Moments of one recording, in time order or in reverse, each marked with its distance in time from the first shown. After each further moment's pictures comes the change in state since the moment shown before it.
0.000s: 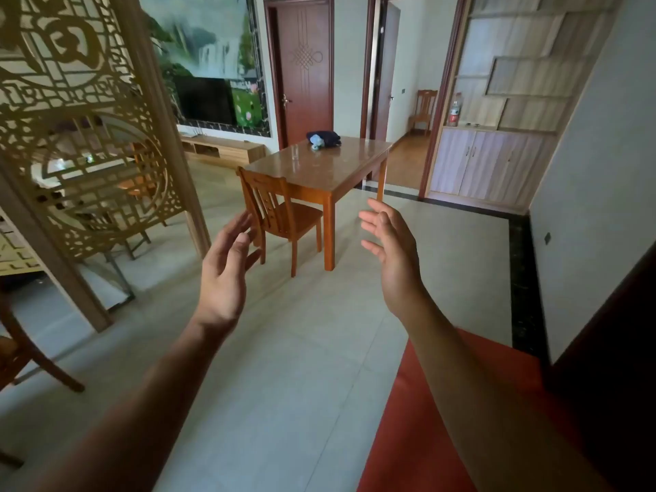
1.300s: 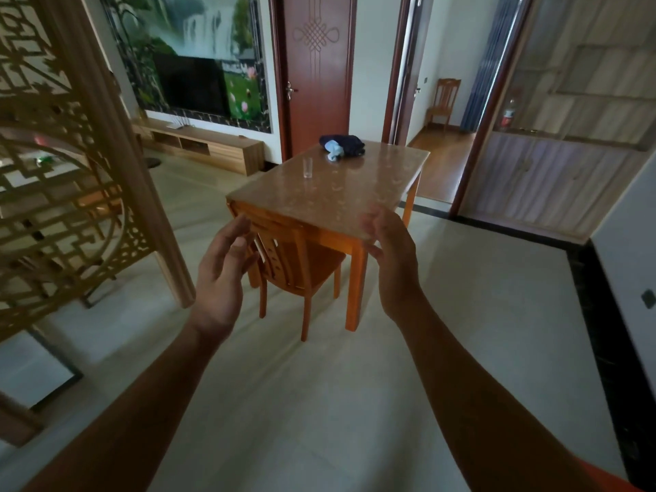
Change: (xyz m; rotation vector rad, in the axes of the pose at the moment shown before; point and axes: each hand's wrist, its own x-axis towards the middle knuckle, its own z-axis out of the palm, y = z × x) left_hand 0.638 -0.368 -0.074 0.074 -0.050 -0.010; right_hand 0.629 0.305 0.248 0.007 0.028 0.024
